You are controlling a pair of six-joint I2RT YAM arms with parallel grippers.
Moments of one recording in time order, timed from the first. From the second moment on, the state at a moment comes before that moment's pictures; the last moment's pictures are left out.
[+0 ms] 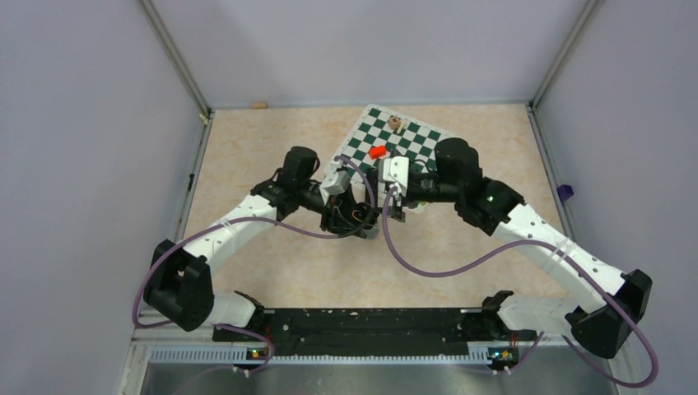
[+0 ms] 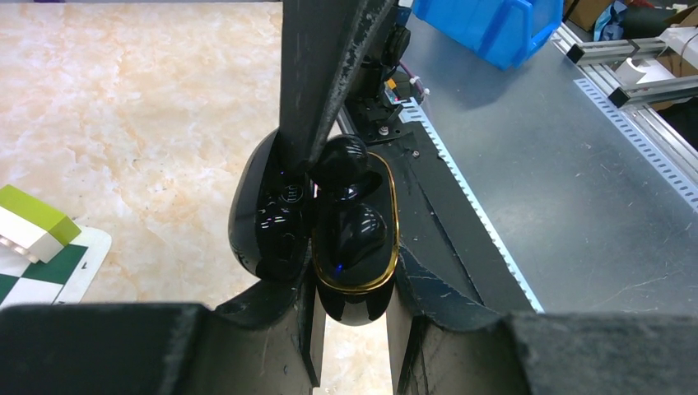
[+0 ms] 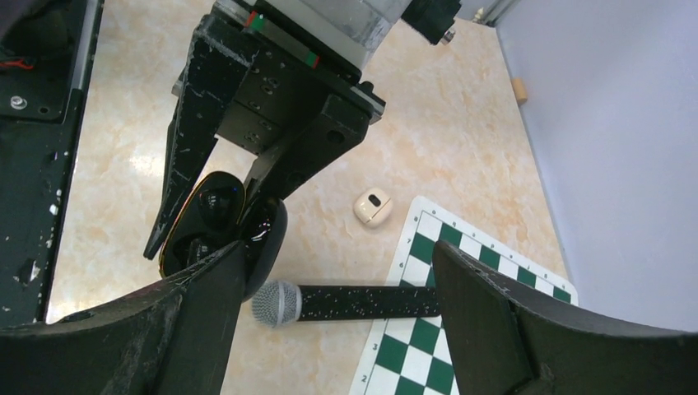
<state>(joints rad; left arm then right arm) -0.52 1.37 0.97 -0.22 1.40 0.45 0.73 1.15 1.15 -0.35 -0.58 -0.64</state>
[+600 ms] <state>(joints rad) -0.52 1.37 0.97 -0.23 1.41 0.45 0.72 1.17 1.19 -0.38 -0.63 -0.62</state>
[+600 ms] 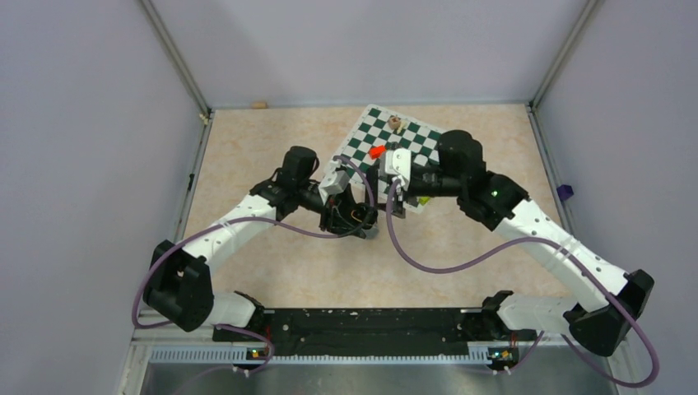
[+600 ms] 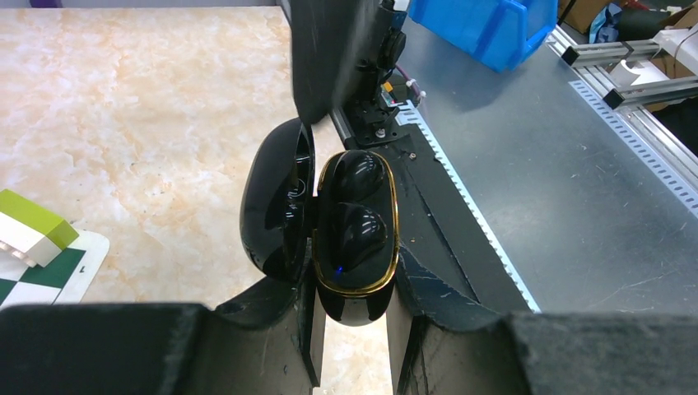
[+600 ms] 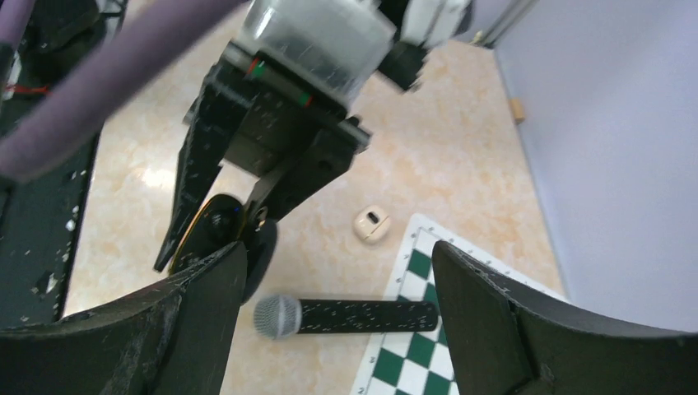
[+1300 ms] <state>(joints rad) -0.52 1.37 0.97 -0.24 1.42 0.45 0.70 1.18 1.11 -0.32 -0.66 -0.59</state>
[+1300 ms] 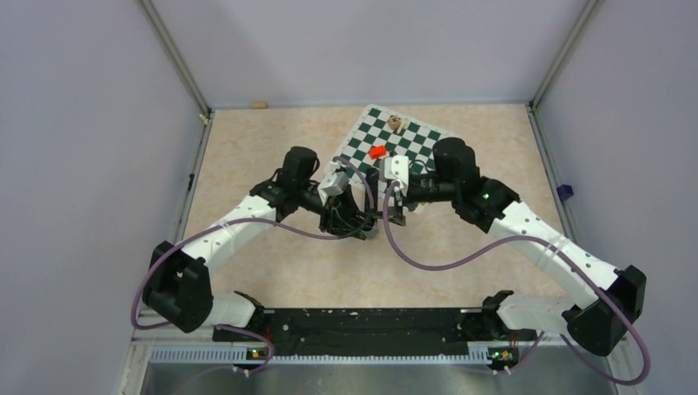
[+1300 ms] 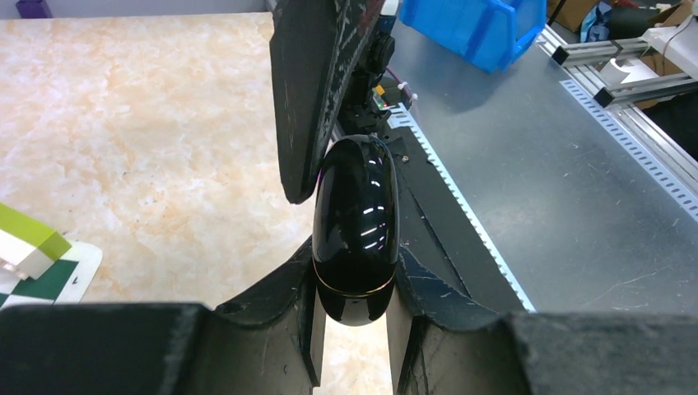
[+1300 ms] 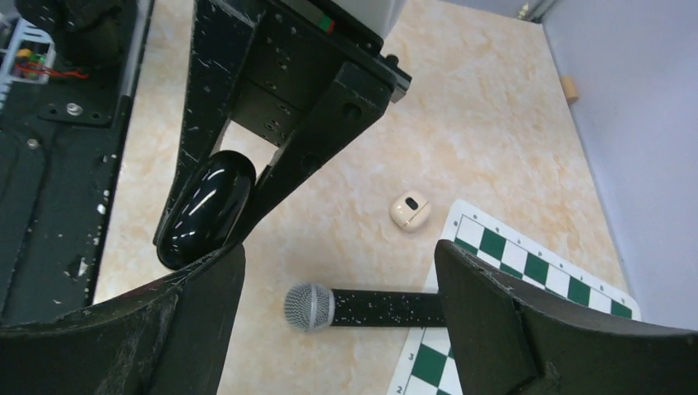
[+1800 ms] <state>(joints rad) -0.42 1.33 0.99 -0.36 1.33 0.60 0.67 1.07 1.12 -0.39 -0.37 -0.66</state>
